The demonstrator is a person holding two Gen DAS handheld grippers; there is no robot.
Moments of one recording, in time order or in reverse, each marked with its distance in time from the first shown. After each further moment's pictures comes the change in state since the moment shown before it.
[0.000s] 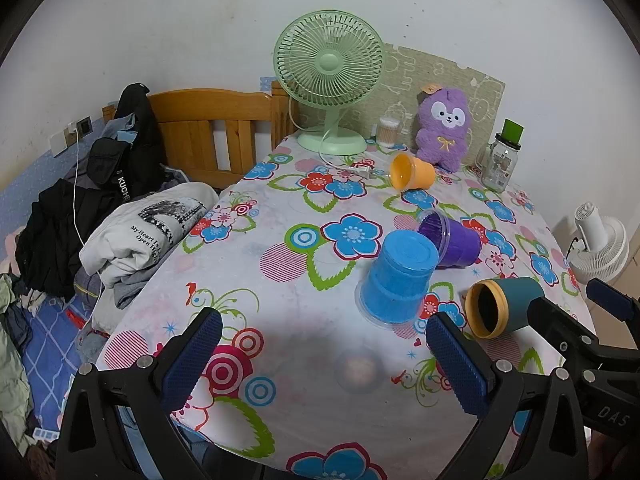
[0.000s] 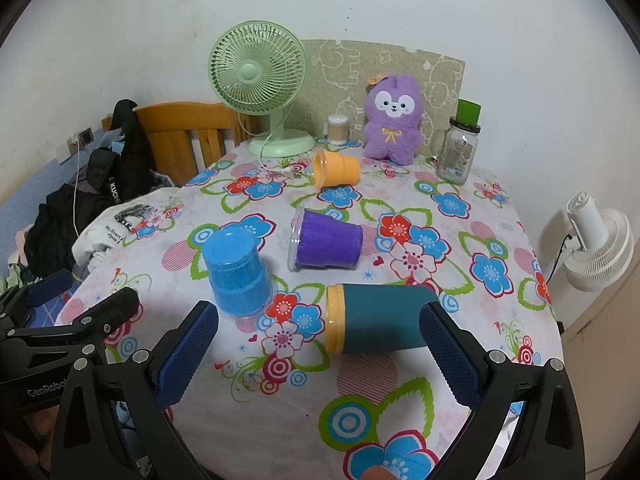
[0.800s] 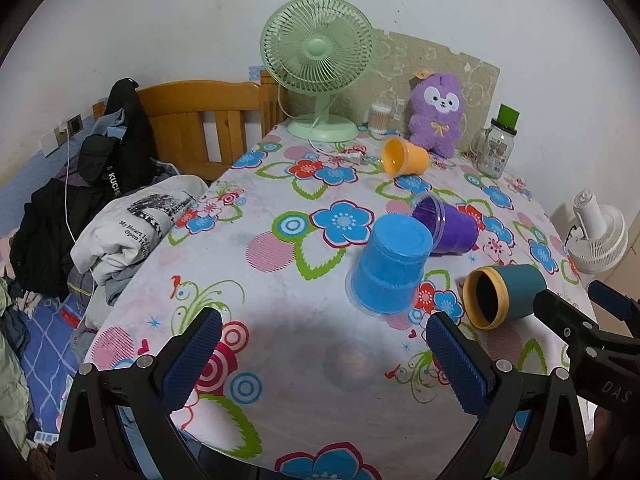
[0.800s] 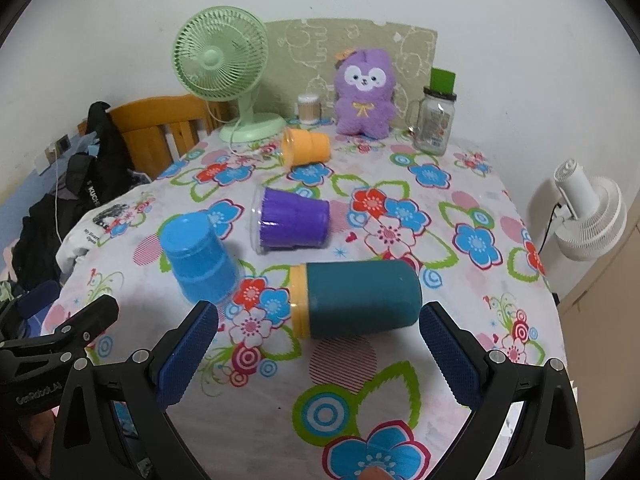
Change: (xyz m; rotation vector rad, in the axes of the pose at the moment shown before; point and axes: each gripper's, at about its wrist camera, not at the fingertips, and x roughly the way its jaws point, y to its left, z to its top) left arm 0.017 -0.012 -0.005 0.023 0.046 -0.017; right arm 0.024 -0.027 -0.013 0.084 0.070 -0.051
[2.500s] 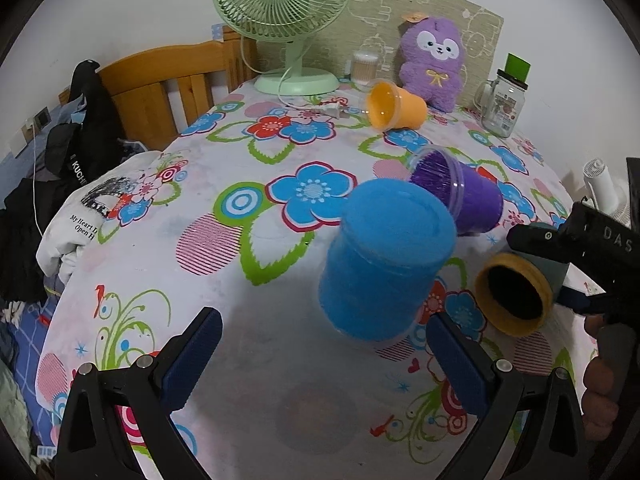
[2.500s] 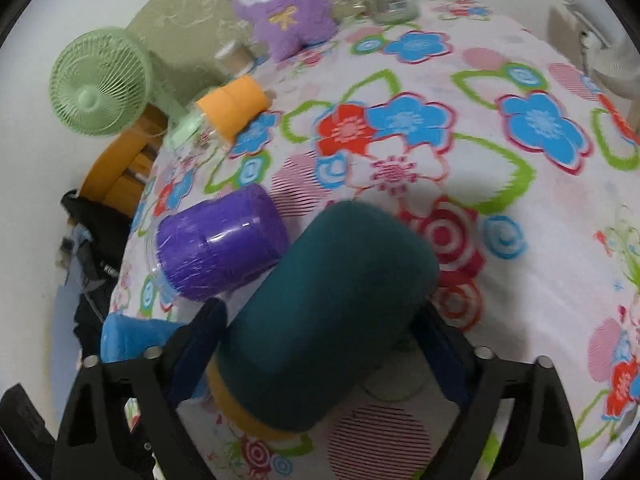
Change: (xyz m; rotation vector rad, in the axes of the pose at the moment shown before) left arm 0.090 -0.024 0.012 0.044 0.133 -0.023; right arm 0.140 -0.068 0.024 0.482 0.259 0.245
